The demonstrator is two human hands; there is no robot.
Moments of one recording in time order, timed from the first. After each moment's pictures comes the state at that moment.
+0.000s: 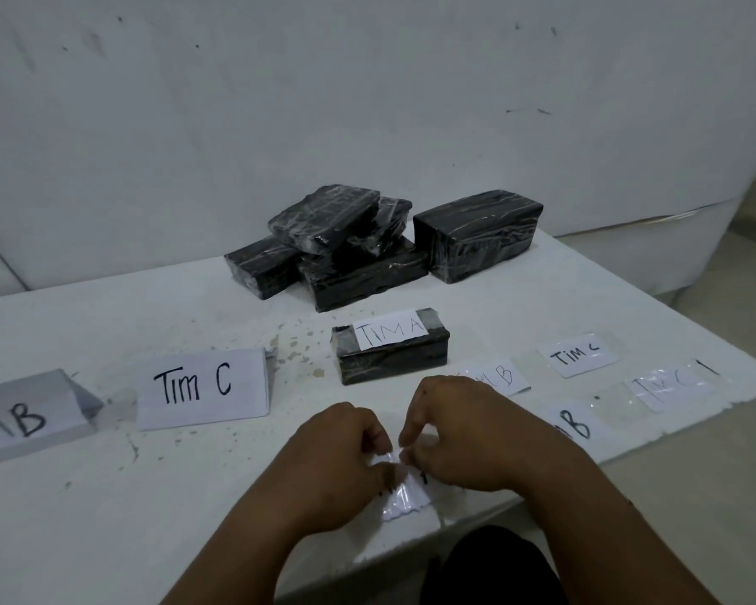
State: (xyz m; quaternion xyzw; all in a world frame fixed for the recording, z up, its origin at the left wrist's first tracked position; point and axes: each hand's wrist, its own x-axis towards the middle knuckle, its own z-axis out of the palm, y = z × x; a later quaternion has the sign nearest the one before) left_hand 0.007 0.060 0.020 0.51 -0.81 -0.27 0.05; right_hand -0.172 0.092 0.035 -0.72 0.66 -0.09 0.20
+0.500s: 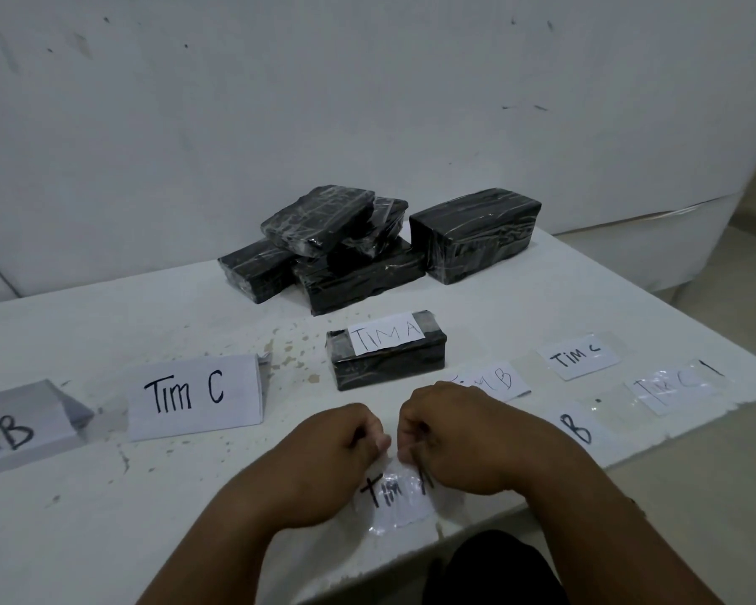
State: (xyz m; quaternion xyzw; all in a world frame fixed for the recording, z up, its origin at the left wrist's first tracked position) left_hand 0.011 0.047 0.026 0.48 -0.80 -0.36 0.07; right_hand -0.177 0.085 0.040 -0.72 0.64 -0.06 0.25
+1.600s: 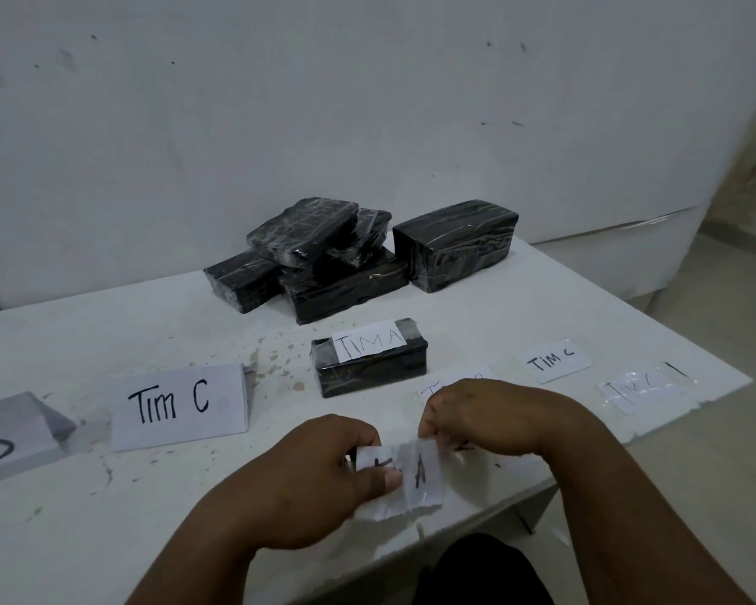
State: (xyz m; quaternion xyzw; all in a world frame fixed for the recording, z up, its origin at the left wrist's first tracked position) left_hand 0.007 0.062 0.051 0.43 -0.82 -0.38 0.03; right_hand -0.215 0.083 0.055 -0.64 0.67 -0.04 0.37
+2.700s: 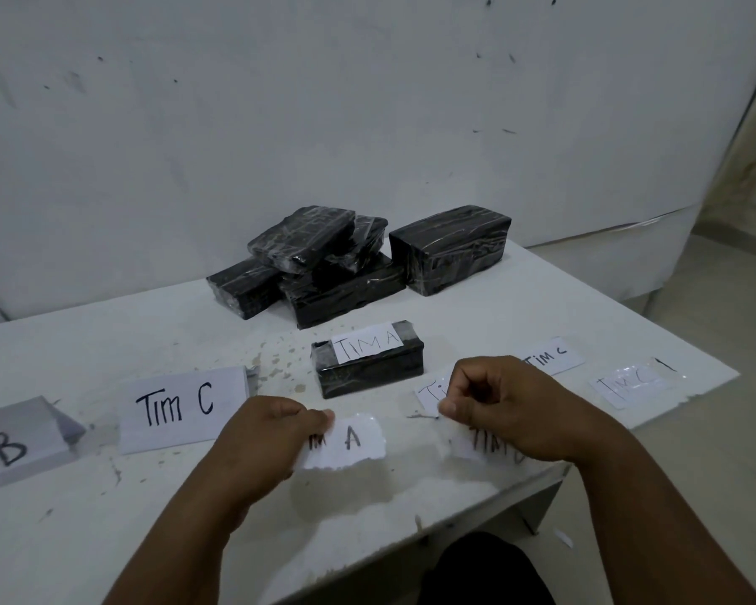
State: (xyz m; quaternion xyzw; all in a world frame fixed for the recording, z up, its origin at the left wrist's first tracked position) left_hand 0.029 0.048 0.042 0.59 -0.63 -0.44 0.24; right_hand -0.253 0.107 0.035 -0.68 0.58 -0.32 0.30
